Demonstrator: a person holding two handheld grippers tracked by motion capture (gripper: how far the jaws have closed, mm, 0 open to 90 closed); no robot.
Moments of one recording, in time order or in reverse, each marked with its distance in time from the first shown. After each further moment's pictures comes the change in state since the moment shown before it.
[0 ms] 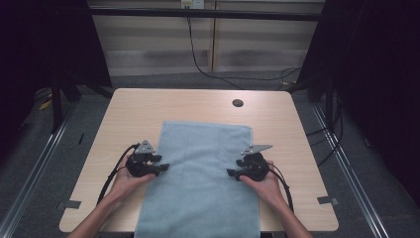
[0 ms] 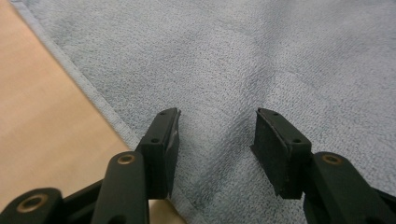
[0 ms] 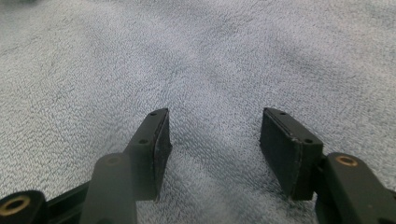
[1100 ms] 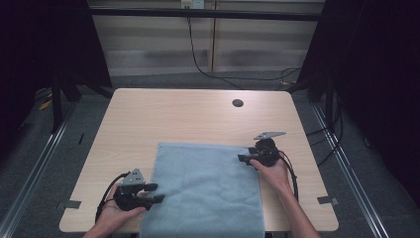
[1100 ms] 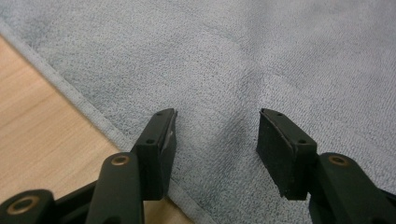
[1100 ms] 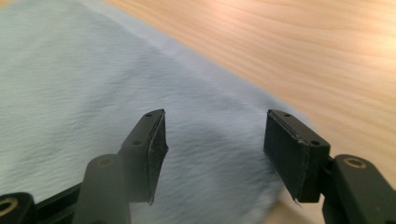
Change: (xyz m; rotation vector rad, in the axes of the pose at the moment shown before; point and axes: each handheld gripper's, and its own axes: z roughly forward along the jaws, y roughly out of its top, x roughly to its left) left arm -0.056 -0.046 -0.043 -0.010 -0.119 -0.028; right arm -0.055 0.014 -0.007 -0.030 -0.078 0.104
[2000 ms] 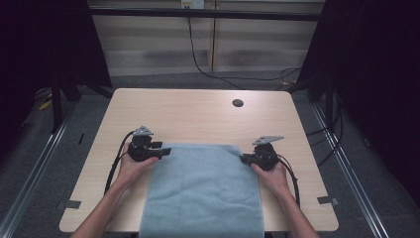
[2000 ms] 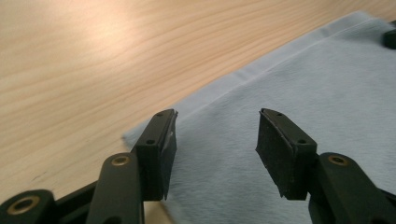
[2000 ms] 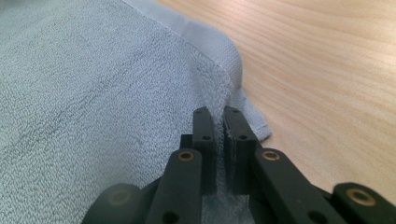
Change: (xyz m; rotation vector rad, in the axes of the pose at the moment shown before) left arm 0.098 0.078 0.049 -0.077 0.151 -0.143; right arm 0.004 -0.012 0.005 -0.006 0.050 -0.055
